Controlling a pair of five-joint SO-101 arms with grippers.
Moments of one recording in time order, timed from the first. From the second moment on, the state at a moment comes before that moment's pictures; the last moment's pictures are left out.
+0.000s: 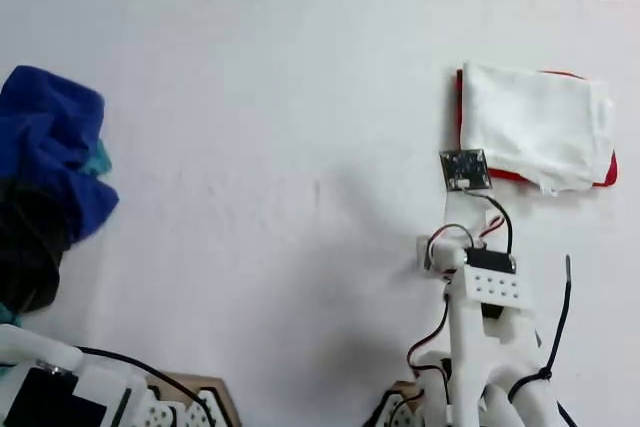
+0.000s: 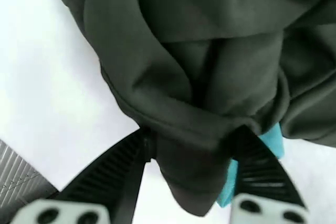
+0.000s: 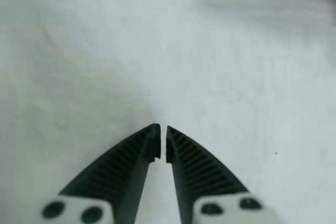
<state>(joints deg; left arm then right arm) -81.1 -16.3 43.4 45.6 -42.5 5.4 -38.4 71.9 40.7 14.6</state>
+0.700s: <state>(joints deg) -63.3 -16.3 19.0 81.5 -29.1 5.4 -38.4 71.9 40.7 14.6</state>
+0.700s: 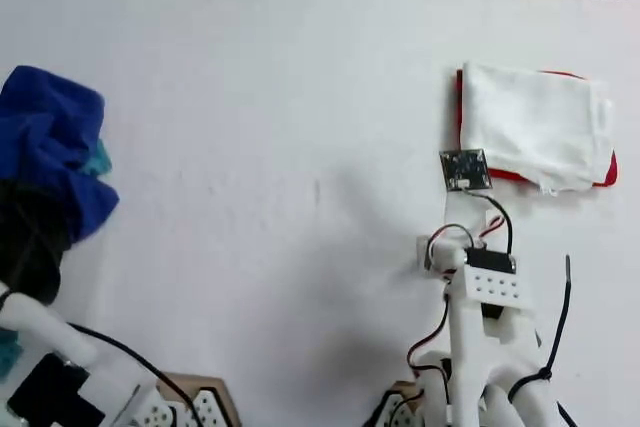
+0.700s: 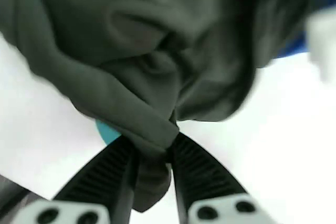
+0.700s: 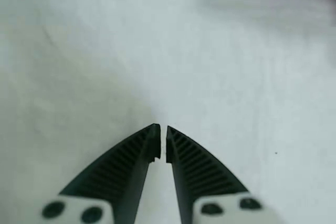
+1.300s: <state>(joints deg) -16.2 -16.3 -25.2 101.2 -15.0 5.4 -38.4 71.9 40.7 14.6</state>
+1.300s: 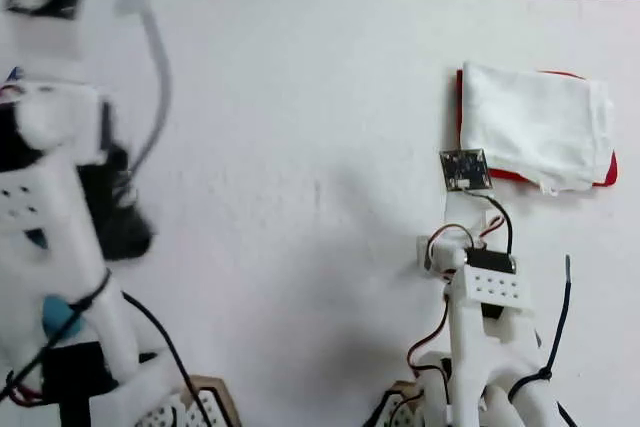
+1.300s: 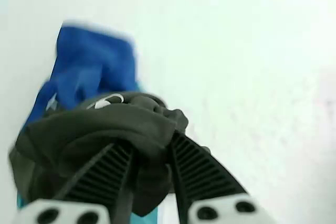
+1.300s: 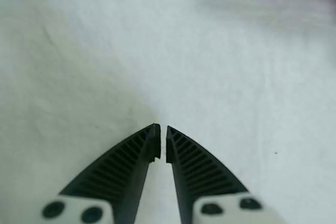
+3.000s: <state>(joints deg) -17.8 -16.3 17.4 66.8 -20.4 5.4 -38.4 71.9 40.7 14.6</state>
